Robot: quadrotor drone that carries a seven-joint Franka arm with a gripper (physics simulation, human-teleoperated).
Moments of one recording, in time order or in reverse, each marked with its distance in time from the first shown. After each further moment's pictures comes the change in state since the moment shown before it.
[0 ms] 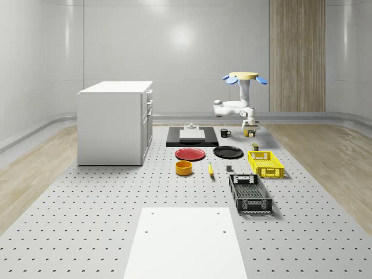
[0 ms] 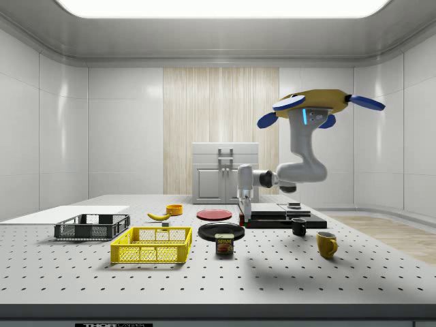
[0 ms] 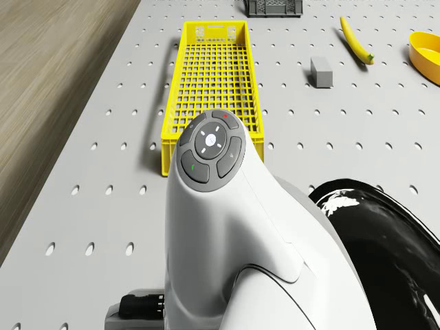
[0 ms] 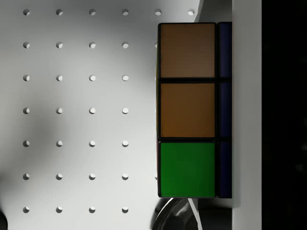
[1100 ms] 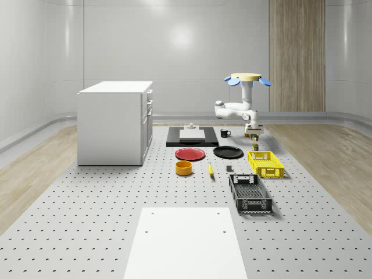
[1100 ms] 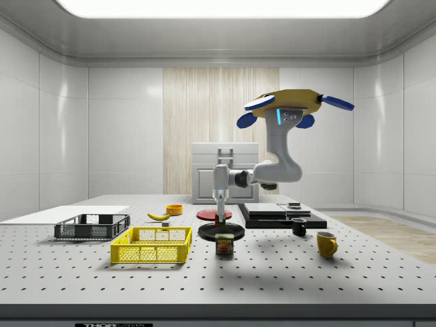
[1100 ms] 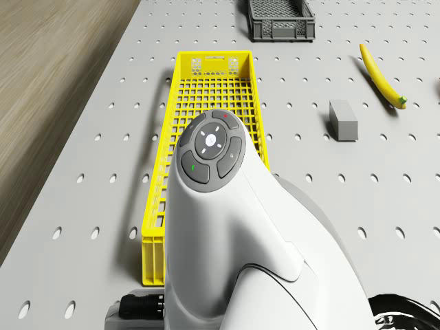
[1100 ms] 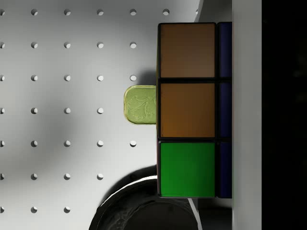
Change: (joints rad) arm -0.009 -0.052 0.008 0.002 0.021 0.048 0.007
